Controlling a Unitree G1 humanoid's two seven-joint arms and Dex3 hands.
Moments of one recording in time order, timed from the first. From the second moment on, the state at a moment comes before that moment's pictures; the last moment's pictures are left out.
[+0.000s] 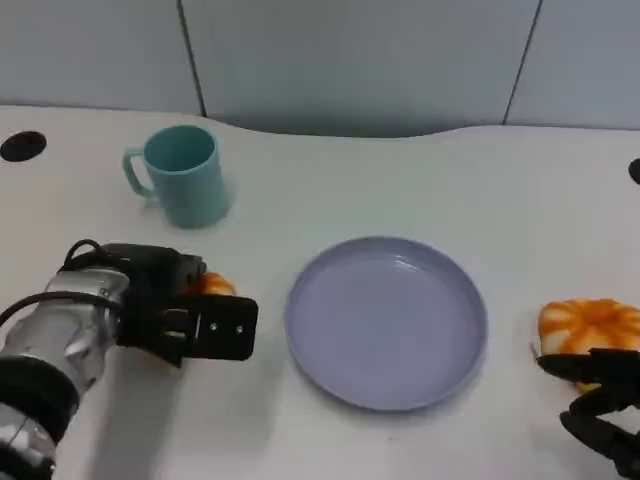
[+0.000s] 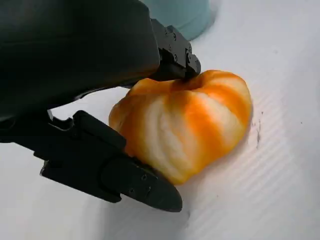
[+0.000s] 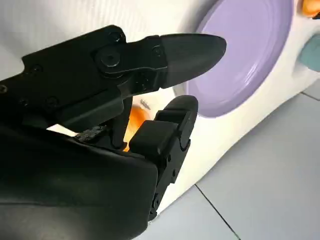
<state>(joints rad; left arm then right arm) -0.73 0.34 -0.52 0.94 0.82 -0.05 -0.24 0.28 -0.32 -0.04 -0.15 -0.22 -0.13 0.14</state>
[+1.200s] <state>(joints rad) -0.77 0.25 -0.51 1.25 0.70 -0.21 0.31 0.30 -0.32 -0.06 -0.18 -0.21 -0.14 0.14</state>
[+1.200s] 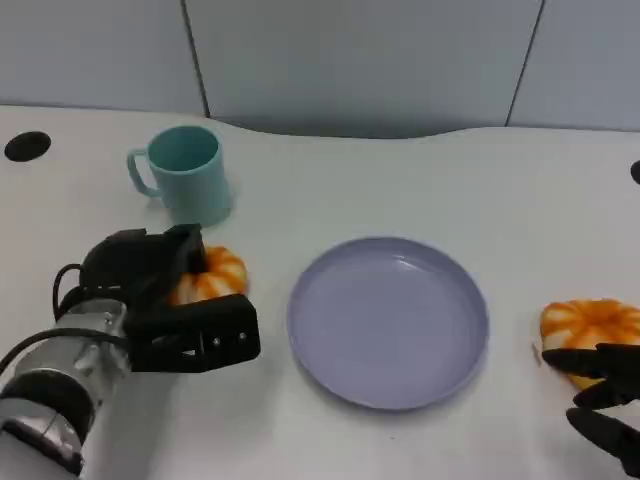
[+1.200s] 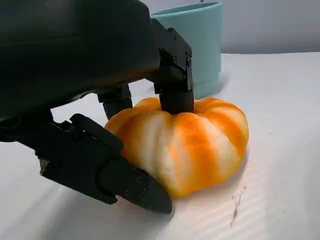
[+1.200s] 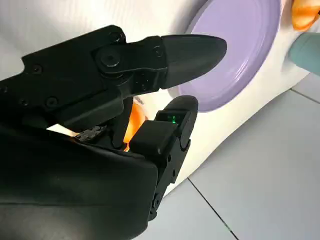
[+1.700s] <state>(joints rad) -0.74 0.31 -0.44 1.10 0.59 -0.36 0.19 0.29 -0.32 -0.05 -0.18 -0.22 -0.14 0.14</state>
